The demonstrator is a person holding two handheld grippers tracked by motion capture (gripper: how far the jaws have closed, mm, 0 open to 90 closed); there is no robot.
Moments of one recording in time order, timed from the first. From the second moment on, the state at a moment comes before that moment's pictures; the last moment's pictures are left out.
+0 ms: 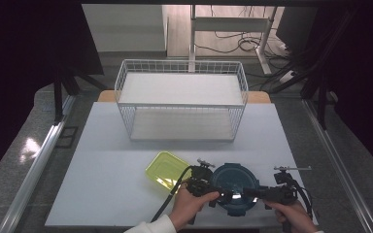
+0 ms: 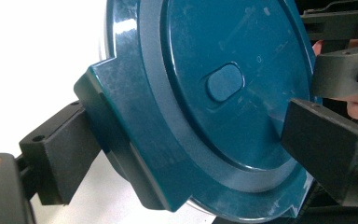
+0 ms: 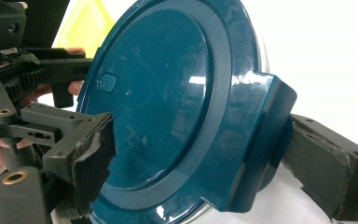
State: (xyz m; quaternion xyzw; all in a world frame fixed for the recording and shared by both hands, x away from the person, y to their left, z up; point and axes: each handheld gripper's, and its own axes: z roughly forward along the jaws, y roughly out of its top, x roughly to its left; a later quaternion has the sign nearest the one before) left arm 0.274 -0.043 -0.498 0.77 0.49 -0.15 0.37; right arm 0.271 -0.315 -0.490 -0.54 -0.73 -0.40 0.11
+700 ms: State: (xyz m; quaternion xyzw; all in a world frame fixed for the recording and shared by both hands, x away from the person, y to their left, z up) left arm 0.273 -0.042 -0.495 0.76 0.51 -0.15 0.37; right arm 0.273 -0.318 -0.494 -0.57 -0.70 -0.40 0.14
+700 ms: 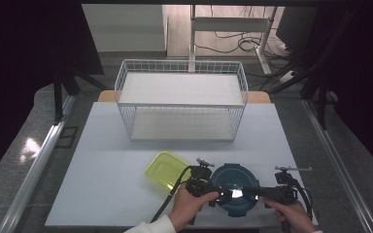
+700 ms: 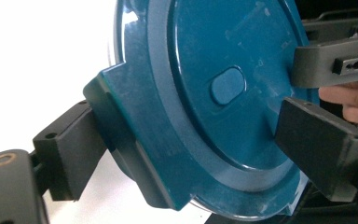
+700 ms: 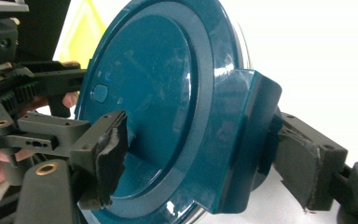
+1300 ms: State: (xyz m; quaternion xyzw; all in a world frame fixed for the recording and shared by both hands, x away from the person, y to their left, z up) left arm 0.270 -0.036 -0.489 0.75 0.52 -0.16 0.38; right arm 0.268 -0.324 -0.494 -0.60 -0.67 -0.41 0.15
